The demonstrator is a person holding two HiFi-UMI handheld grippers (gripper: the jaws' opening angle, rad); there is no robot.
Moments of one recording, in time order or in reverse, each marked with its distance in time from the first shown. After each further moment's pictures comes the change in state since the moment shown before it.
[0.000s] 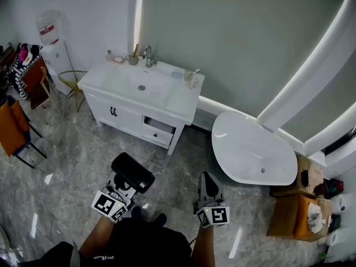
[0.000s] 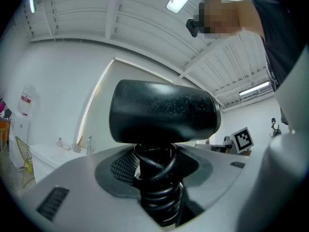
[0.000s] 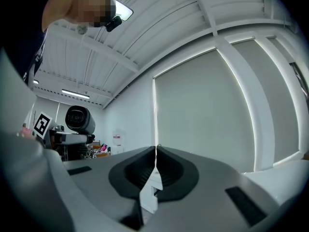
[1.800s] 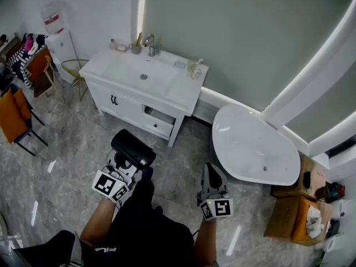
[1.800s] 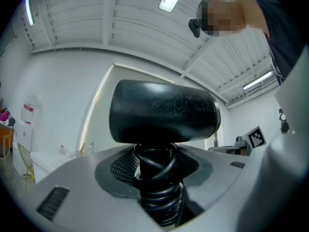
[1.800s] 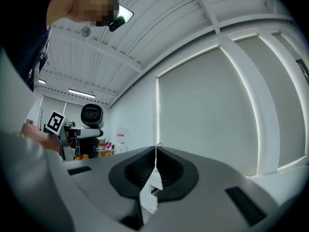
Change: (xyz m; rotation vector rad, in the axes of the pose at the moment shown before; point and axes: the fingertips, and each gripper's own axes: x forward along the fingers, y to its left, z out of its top) left arm 0.054 -0.006 -0.009 0.062 -0.060 0.069; right arm -0.009 -0.051 -0.016 -0.050 0.006 0.072
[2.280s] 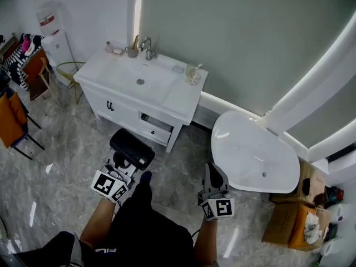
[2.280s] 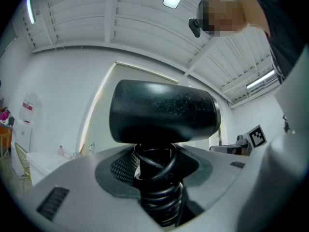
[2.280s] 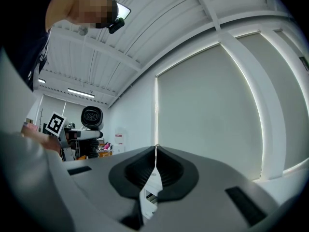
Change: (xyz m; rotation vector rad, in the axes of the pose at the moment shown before) left arm 0.071 0.048 -0.013 -0.002 -0.007 0.020; right arm 0.075 -0.045 -0.003 -0.007 -0.010 0.011
